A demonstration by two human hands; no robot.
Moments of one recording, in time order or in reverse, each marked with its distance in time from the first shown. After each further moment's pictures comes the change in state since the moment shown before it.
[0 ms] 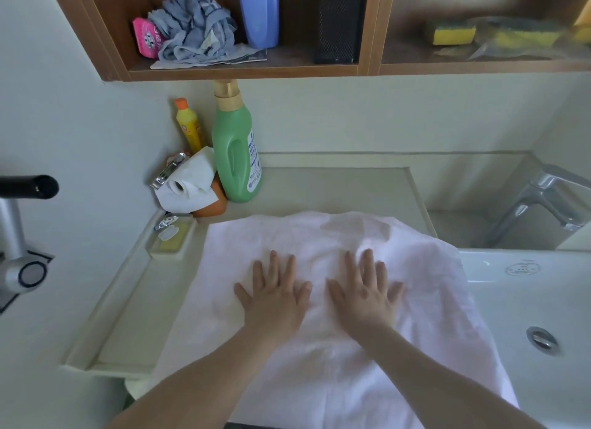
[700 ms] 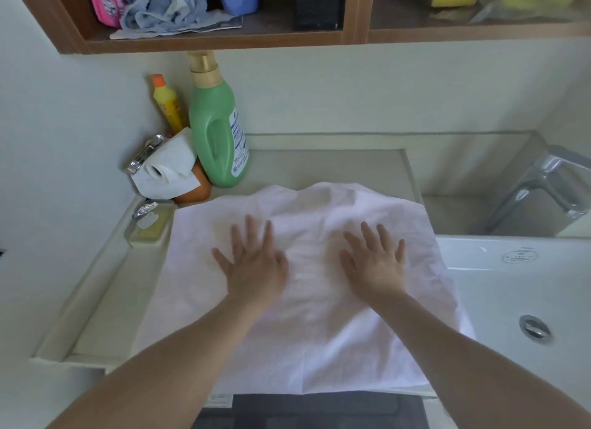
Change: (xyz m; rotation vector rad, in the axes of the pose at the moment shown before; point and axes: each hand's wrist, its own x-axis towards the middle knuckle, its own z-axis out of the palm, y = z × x) left_hand 0.035 0.019 -0.012 0.020 0.158 -0.087; right_hand 0.049 0.046 -0.025 -0.117 0.056 -0.161
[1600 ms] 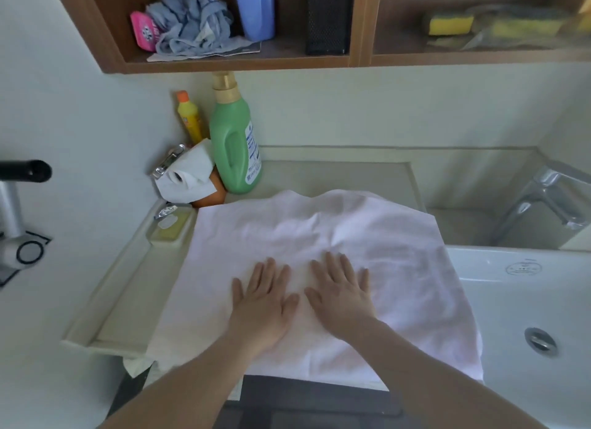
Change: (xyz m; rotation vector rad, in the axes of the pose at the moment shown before) left_hand -0.057 -0.031 0.017 0.110 -0.180 0.209; right_hand -0.046 -0.054 0.013 0.000 -0.205 -0.185
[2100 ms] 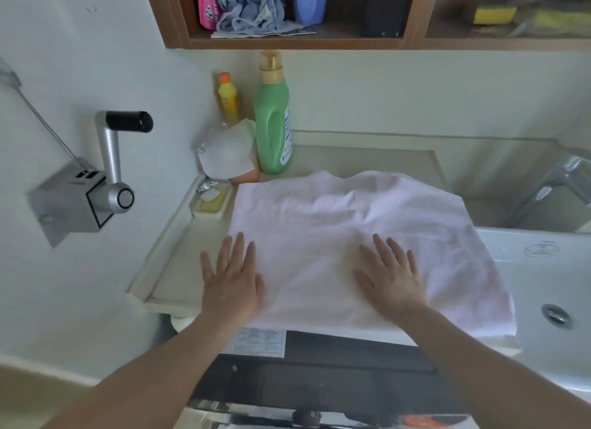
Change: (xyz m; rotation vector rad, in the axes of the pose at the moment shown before) left_hand -0.065 -0.125 -0.005 0.138 0.240 -0.127; right_hand -0.045 -0.009 0.014 -0.112 0.152 0.055
